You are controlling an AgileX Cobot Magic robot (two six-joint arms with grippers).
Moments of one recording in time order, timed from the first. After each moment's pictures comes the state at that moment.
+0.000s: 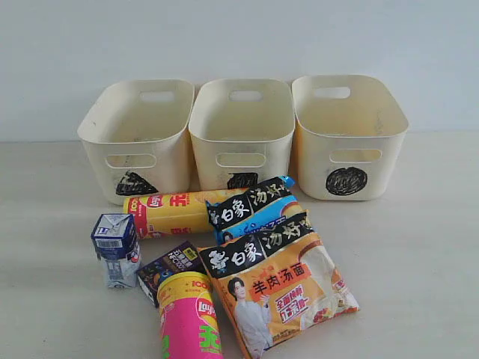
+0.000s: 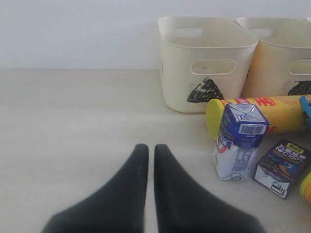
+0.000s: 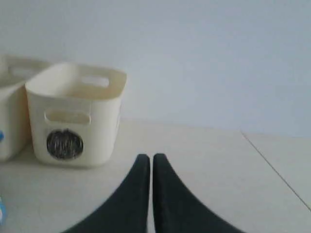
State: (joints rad) left arm -0.05 0.00 0.00 0.01 0.29 -0.02; right arm -0.04 0.01 0.00 0.07 0.06 -0.17
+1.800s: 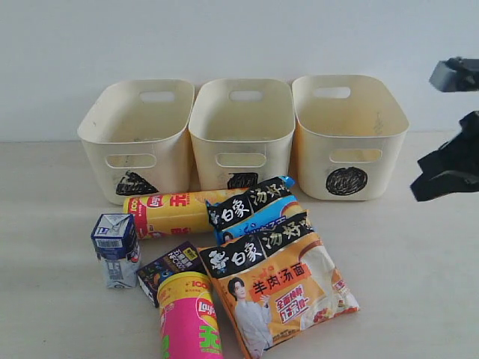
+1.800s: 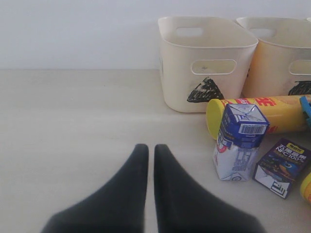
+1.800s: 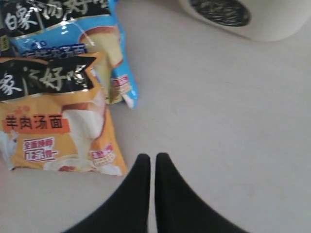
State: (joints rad) left arm -0.05 0.00 0.00 0.01 0.29 -0.02; right arm -0.04 1.50 -1.02 0.66 0.89 -0.86
